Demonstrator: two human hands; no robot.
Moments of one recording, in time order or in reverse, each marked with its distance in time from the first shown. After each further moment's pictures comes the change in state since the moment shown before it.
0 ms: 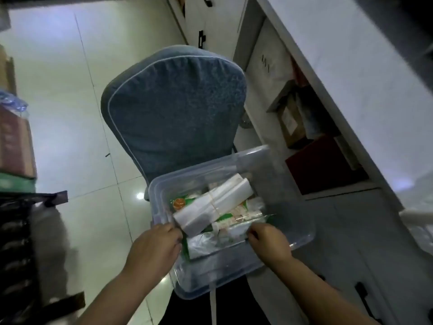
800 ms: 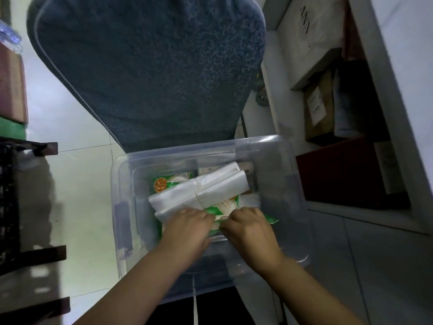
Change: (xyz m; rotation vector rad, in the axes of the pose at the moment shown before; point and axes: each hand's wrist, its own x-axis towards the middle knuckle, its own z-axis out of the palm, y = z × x) left_hand 0.122 0.091 0.075 0.075 -0.267 -0.038; right_hand 0.082 0.039 -0.005 -0.179 0.155 -0.707
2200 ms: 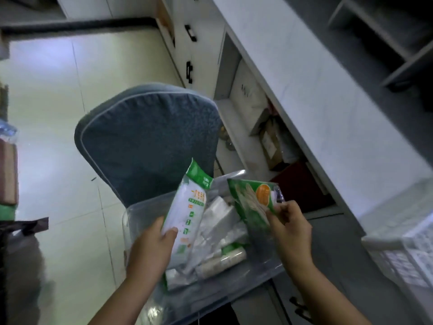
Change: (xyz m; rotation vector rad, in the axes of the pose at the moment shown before) left_hand -0.086 -0.015 -0.094 -0.758 0.410 -0.417; right_hand -0.044 -0.038 -0.136 0.624 0.695 0.874
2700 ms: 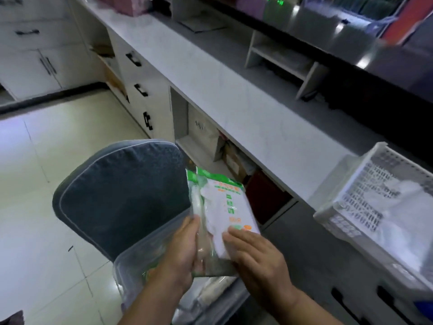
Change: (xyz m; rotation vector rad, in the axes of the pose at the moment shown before) left_hand -0.041 0.104 -0.001 -0.917 -0.633 -0.212; right_hand -0.085 -0.042 -0.034 -0.283 0.179 -1.059
